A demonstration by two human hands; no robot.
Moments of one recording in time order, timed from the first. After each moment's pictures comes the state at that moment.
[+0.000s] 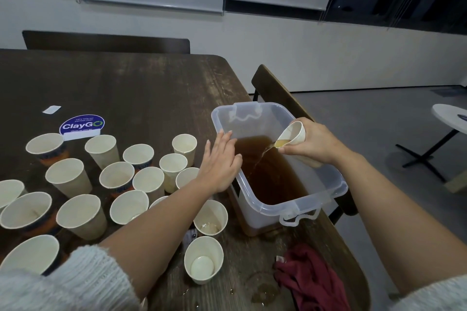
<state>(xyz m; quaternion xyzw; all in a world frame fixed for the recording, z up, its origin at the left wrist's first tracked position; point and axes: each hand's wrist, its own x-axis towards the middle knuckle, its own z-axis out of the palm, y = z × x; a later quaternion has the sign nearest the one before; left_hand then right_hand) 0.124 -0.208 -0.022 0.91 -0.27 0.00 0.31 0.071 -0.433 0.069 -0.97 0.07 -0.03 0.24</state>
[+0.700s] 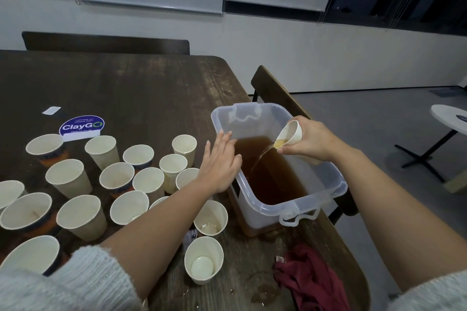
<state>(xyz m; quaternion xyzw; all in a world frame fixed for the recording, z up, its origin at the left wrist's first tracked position) 0.125 -0.208 -0.024 0.91 -0.28 0.00 0.31 0.074 -0.430 0.077 -0.97 0.05 -0.03 0.21</state>
